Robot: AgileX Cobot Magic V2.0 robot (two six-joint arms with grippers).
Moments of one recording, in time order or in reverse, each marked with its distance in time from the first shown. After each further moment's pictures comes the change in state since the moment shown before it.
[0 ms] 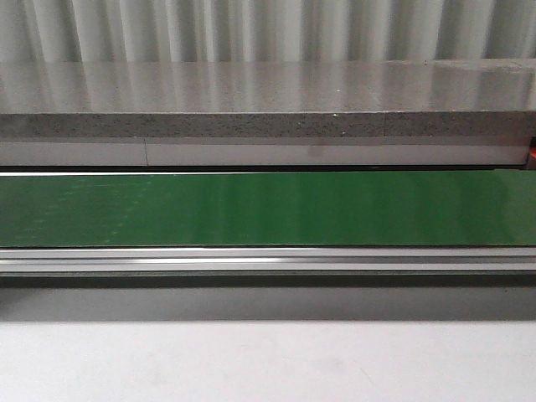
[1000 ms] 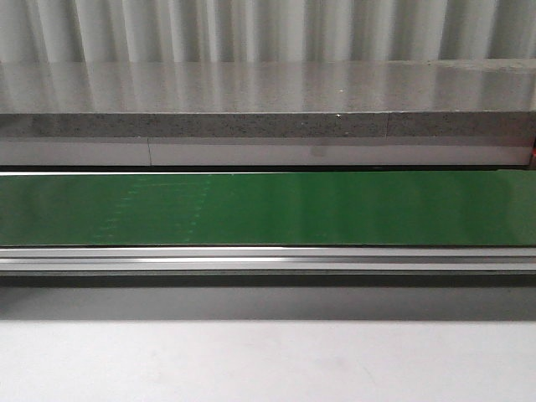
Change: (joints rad) left arm -0.159 -0.300 0.103 -0.008 0.034 0.004; right arm 0.000 0.000 0.001 0.000 0.002 0.000
